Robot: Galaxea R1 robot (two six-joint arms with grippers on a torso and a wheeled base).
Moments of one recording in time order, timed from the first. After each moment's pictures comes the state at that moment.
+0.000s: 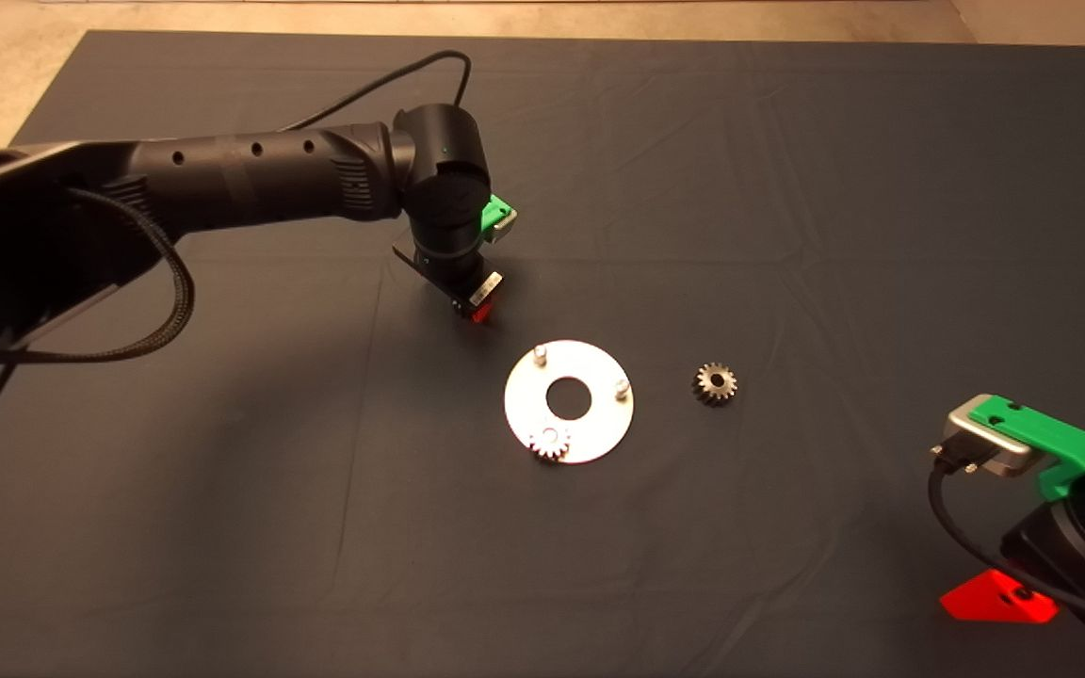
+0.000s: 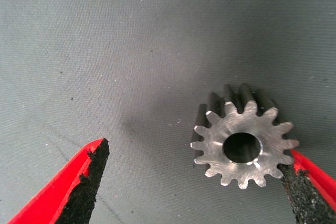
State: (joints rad) left arm -0.37 2.77 -1.46 0.56 1.52 -0.72; right arm 0.49 2.00 -0.36 0.00 -1.53 1.21
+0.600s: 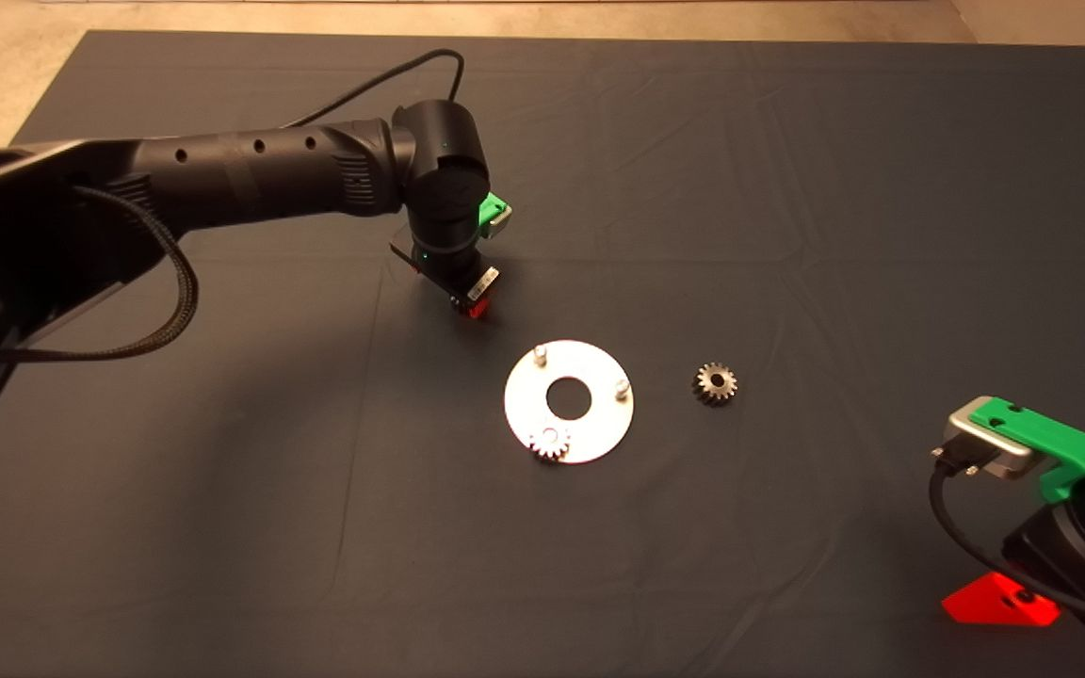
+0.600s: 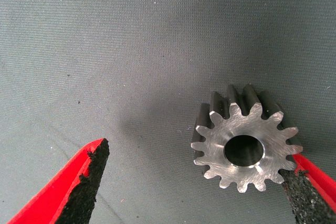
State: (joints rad) left arm -0.37 2.78 -1.49 0.56 1.52 -0.72; right arm 0.49 2.00 -0.36 0.00 -1.53 1.21
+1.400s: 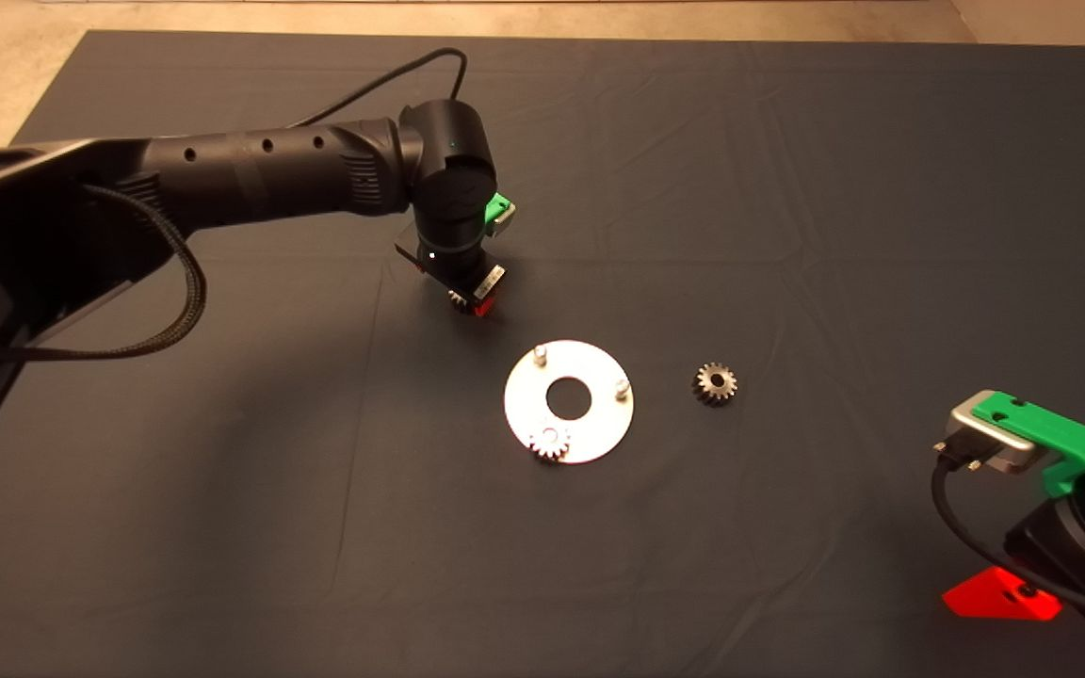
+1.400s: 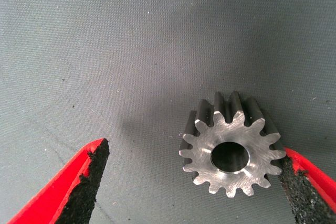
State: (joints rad) left arm -0.37 2.80 -1.50 0.56 1.52 -0.75; right arm 0.50 2.00 -0.36 0.00 -1.53 1.20
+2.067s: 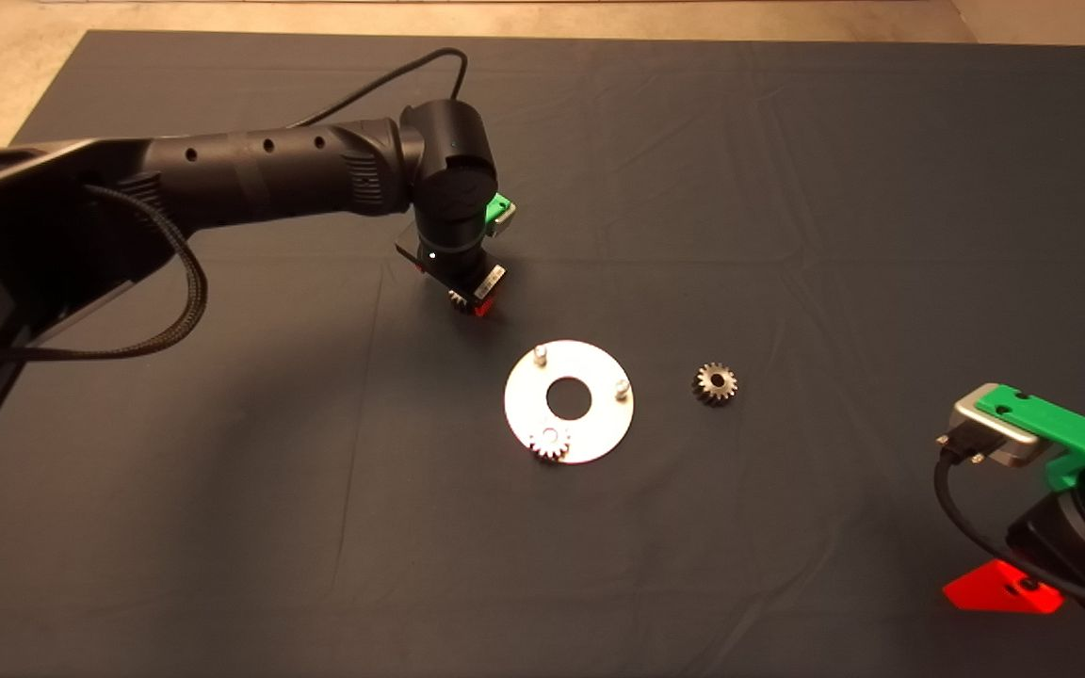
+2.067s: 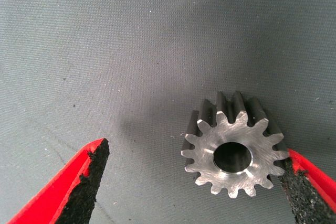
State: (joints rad) left arm -0.37 2.80 -1.50 0.56 1.52 -0.75; right arm 0.52 2.00 -0.36 0.00 -1.53 1.20
